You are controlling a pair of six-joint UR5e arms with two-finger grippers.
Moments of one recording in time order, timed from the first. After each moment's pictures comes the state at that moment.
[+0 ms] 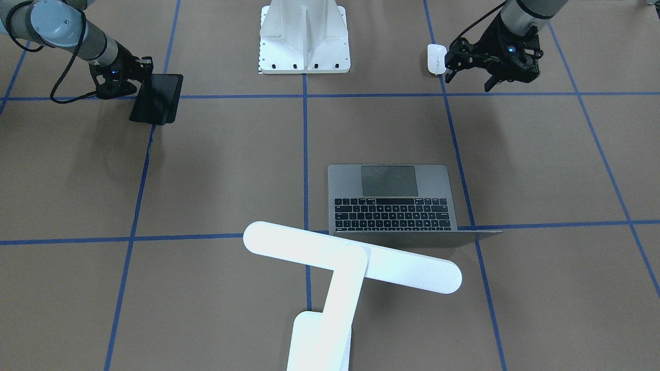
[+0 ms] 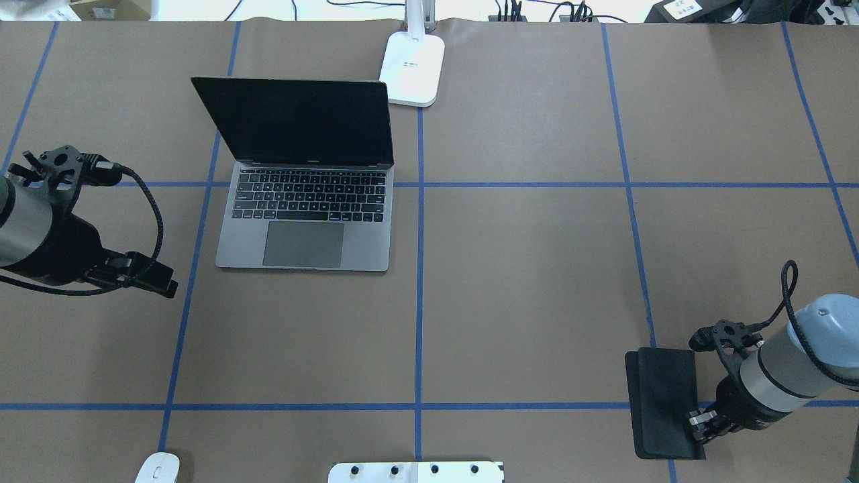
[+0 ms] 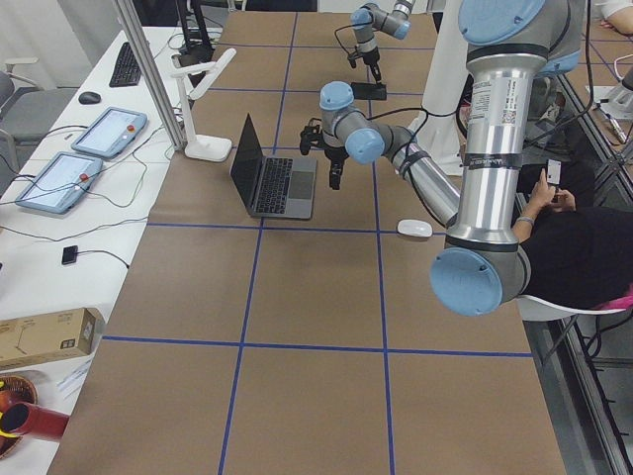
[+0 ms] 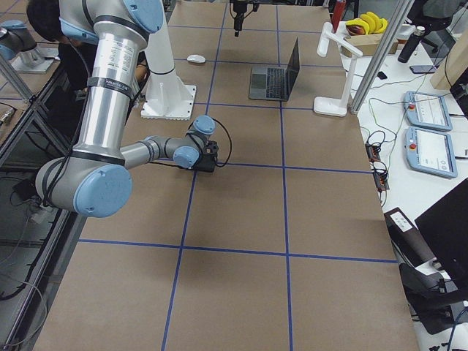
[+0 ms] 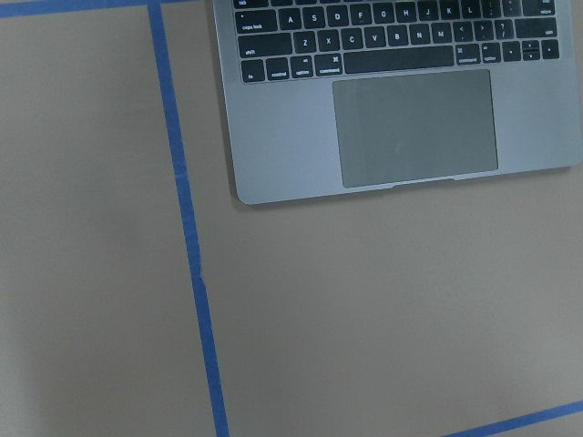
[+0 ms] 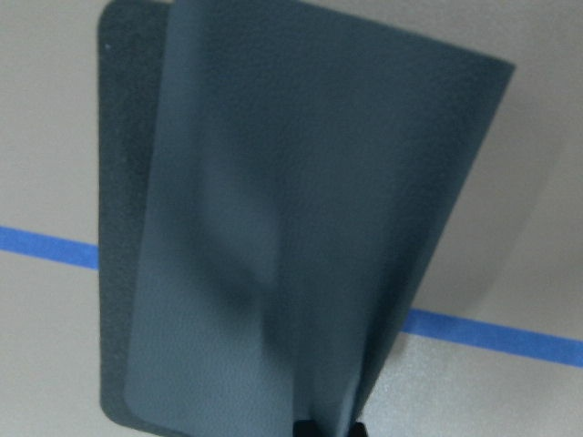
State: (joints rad) left arm -0.78 -1.61 -2.25 -1.61 -2.20 -0.89; right arm 0.40 -1.85 1.98 -1.01 2.23 1.09
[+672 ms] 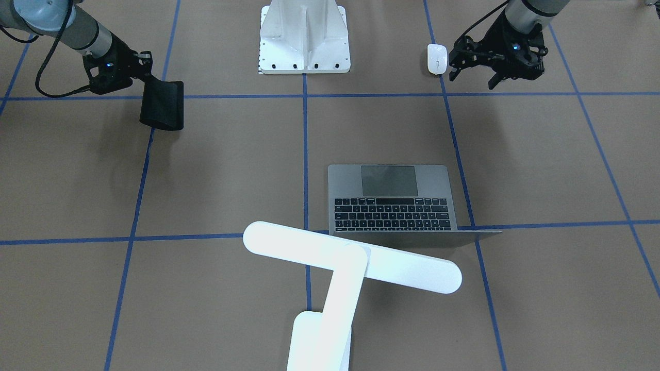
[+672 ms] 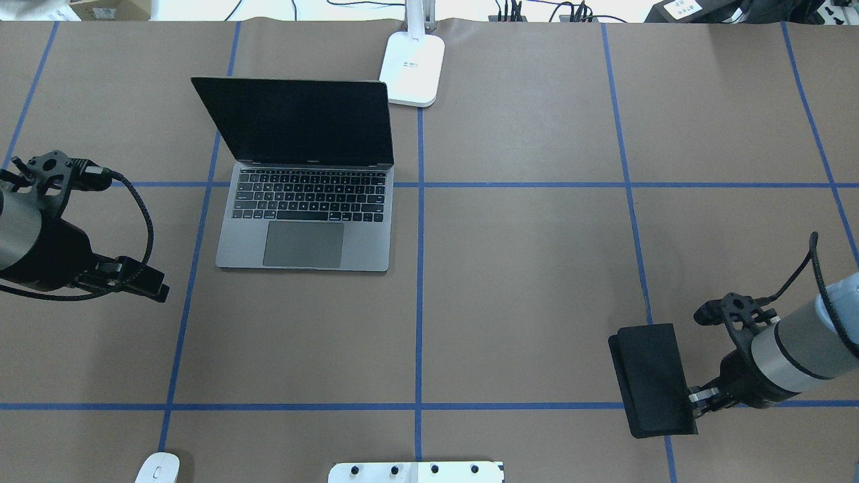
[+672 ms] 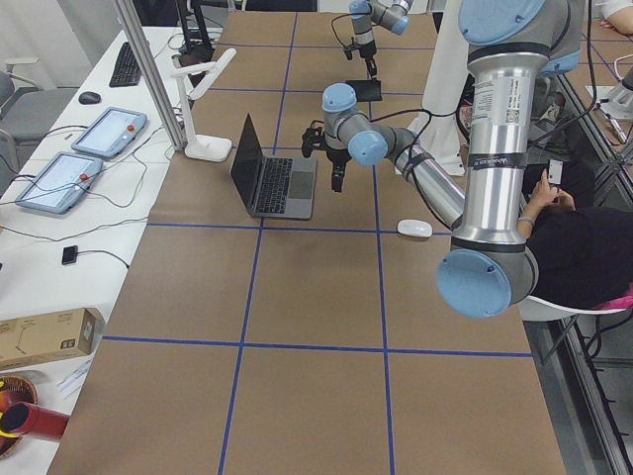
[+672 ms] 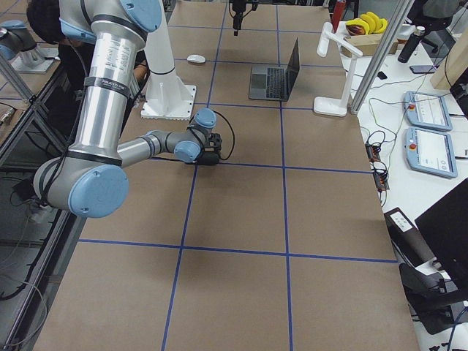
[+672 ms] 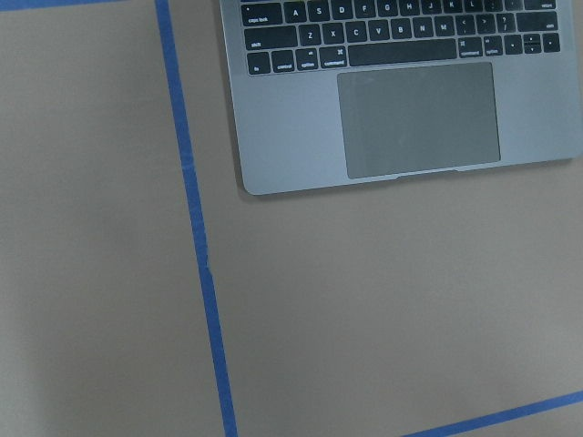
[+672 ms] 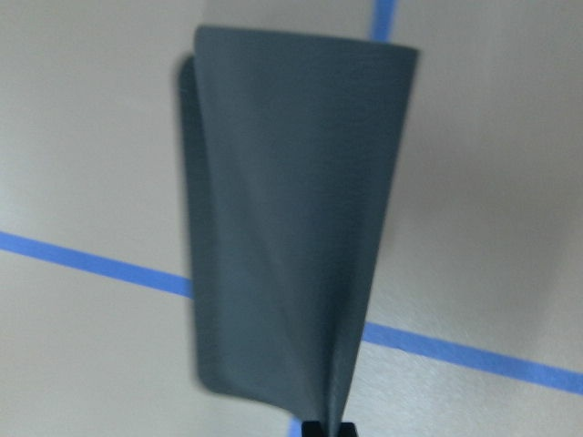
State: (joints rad) left arm -0.78 -1.58 -2.26 -1.62 -2.19 -0.90; right arm 0.51 -1.85 2.09 -1.01 2.22 1.07
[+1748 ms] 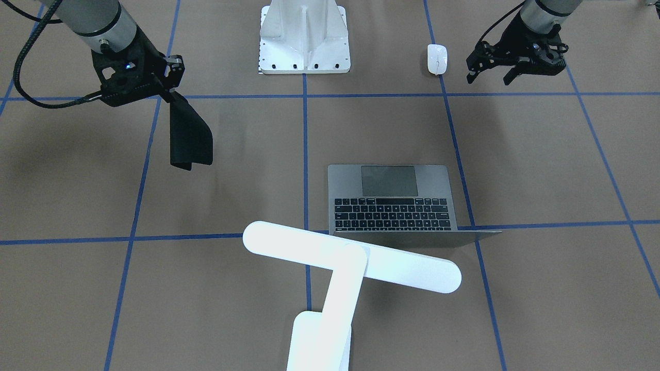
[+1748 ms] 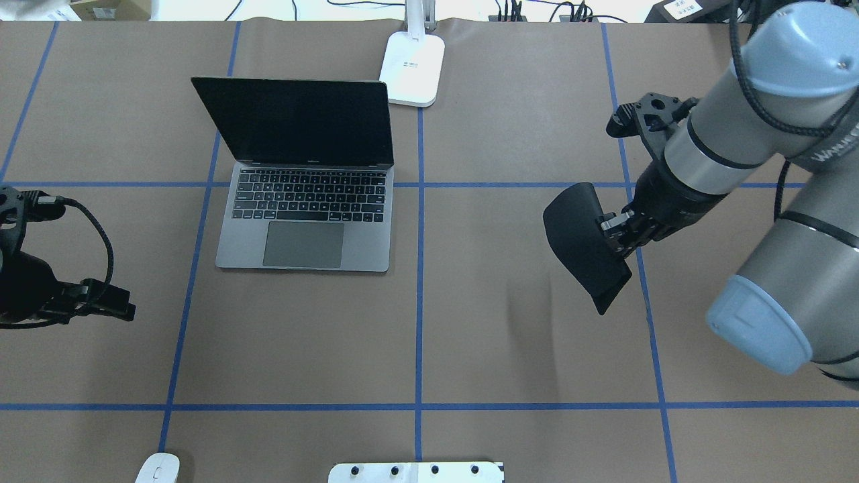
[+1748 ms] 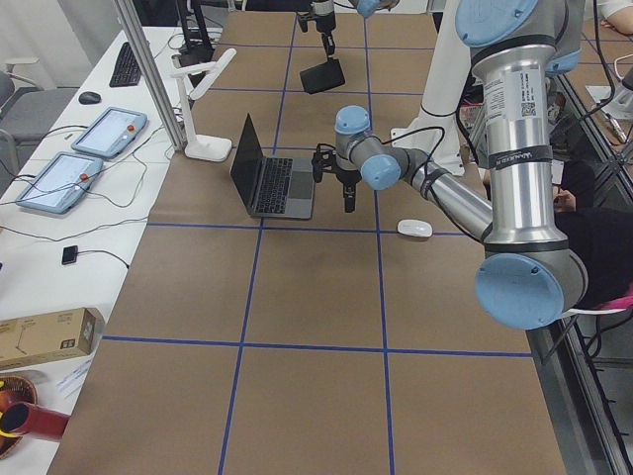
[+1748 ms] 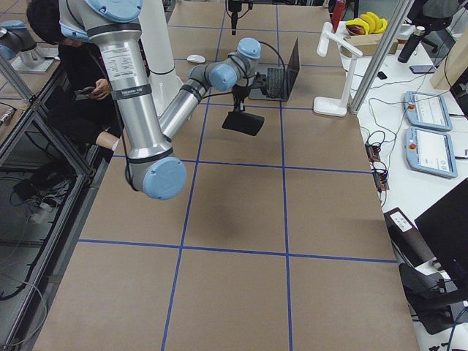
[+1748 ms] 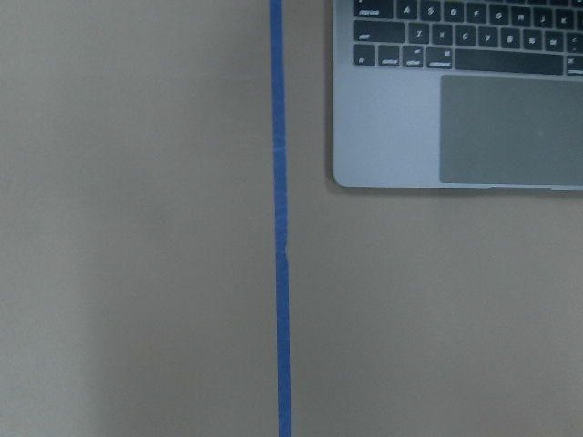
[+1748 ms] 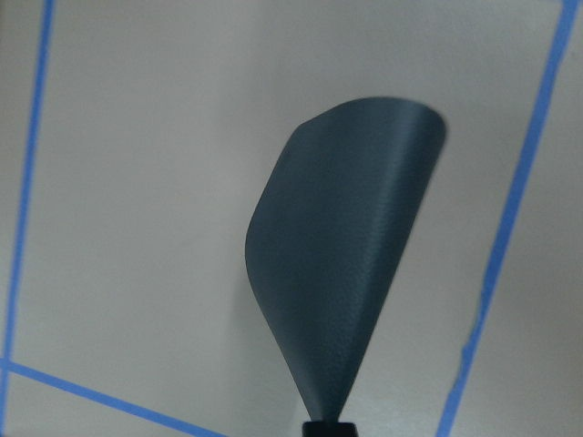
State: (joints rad) left arm -0.74 -1.40 -2.27 -1.79 -2.14 -1.08; right arm 0.80 -1.11 2.13 -2.03 2.25 0.64
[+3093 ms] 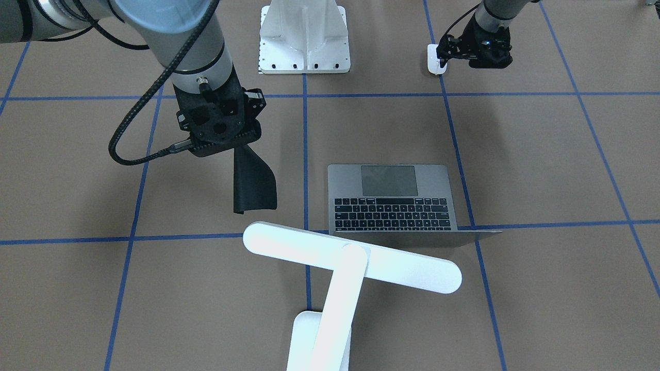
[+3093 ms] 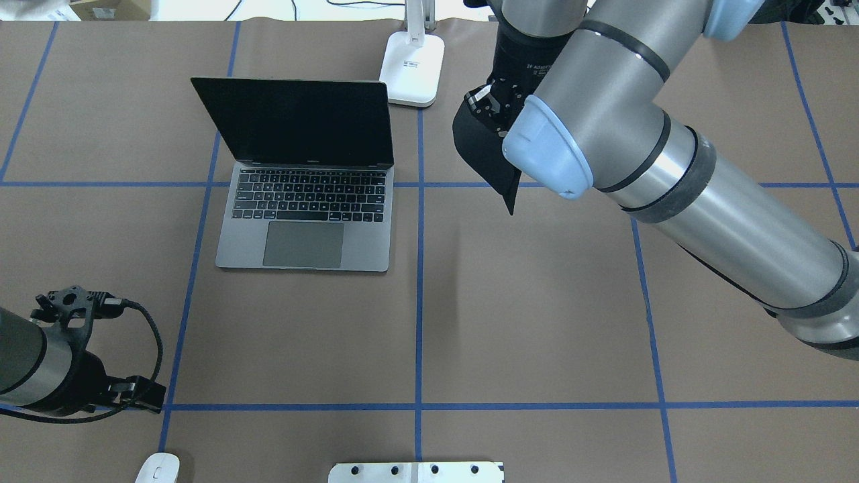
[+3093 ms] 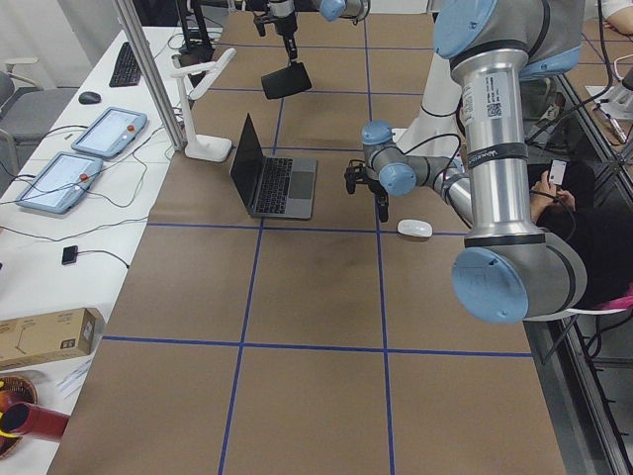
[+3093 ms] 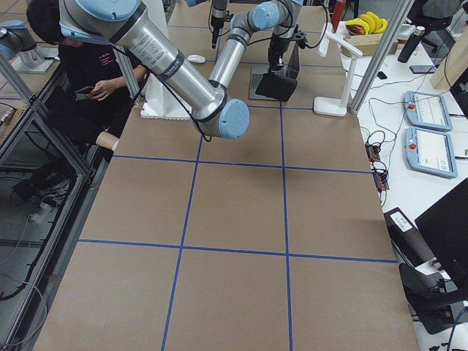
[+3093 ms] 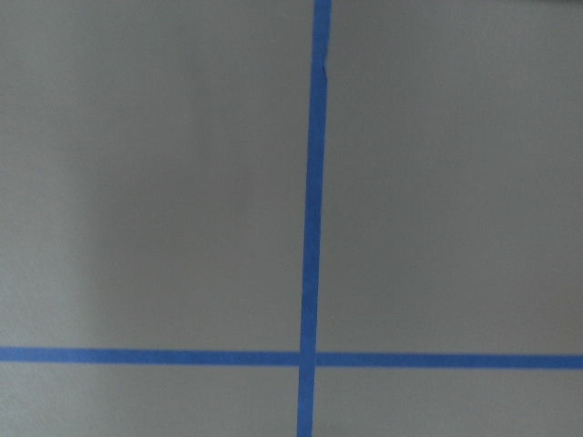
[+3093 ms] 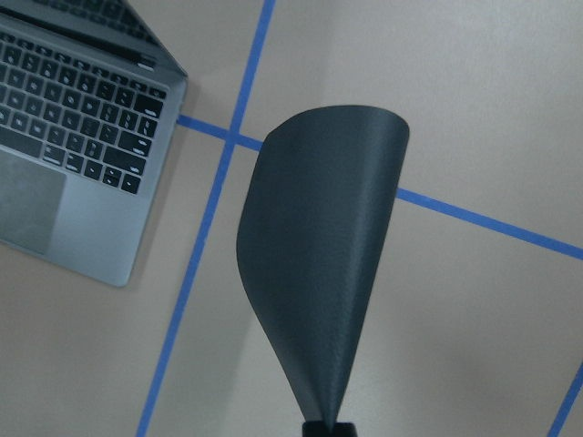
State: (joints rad) left arm -0.42 -1.35 -2.26 -1.80 -2.04 -1.23; right arm 0.87 -0.60 1.73 -2.26 2.23 0.52
